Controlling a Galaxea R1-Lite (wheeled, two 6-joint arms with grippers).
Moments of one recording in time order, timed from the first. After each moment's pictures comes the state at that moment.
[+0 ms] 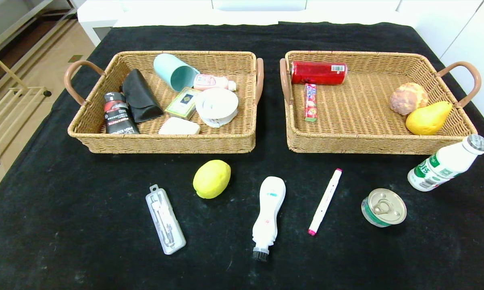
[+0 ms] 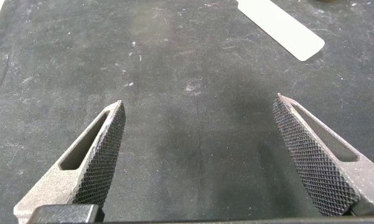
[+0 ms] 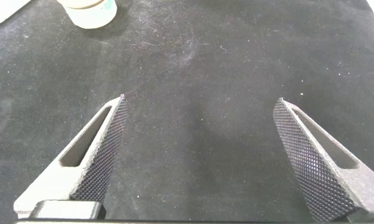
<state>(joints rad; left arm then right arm) 0.00 0.00 0.00 -0.04 0.00 0.00 0.00 0.00 0.00 0.00 -0.02 0.02</state>
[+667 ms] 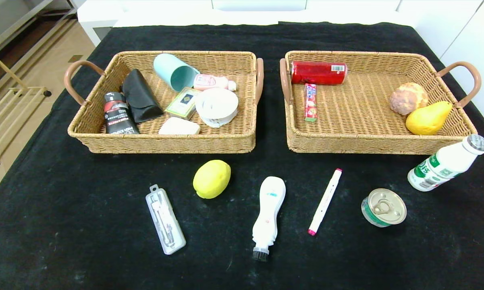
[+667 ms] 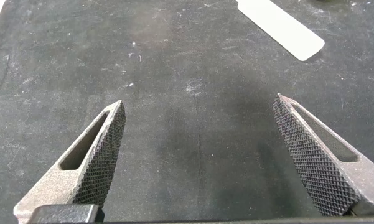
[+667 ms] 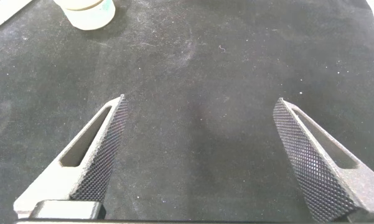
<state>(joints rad) 0.00 0.00 0.00 -0.04 0.00 0.01 0.00 0.00 0.00 0.00 -0.02 0.03</state>
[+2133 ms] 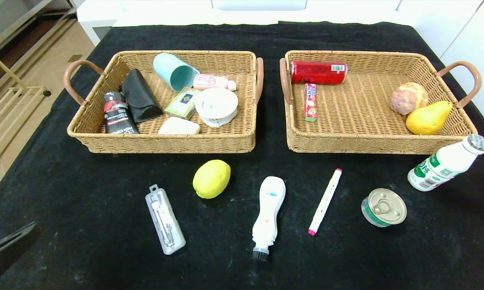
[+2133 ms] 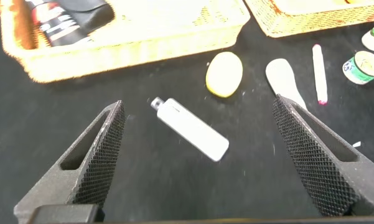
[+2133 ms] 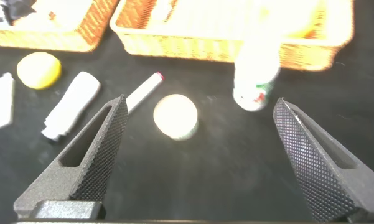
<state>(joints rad) -0.27 0.66 -0.54 -0.14 -0.09 -0.01 0.26 0.64 -0.55 -0.11 0.03 0.11</state>
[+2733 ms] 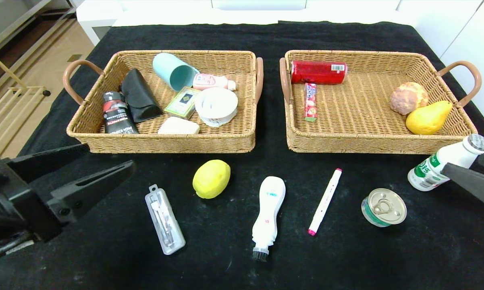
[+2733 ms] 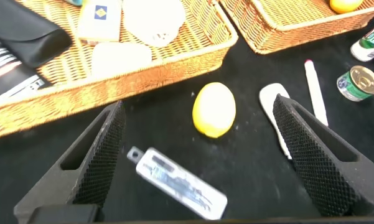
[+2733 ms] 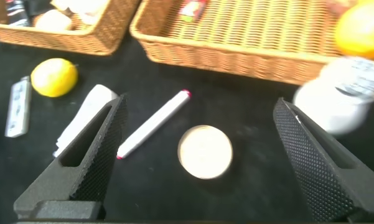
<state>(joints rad) -0.29 1.04 -0.58 -0.47 -0.20 -0.01 0.35 0.98 -0.58 -0.37 0.06 0.13</state>
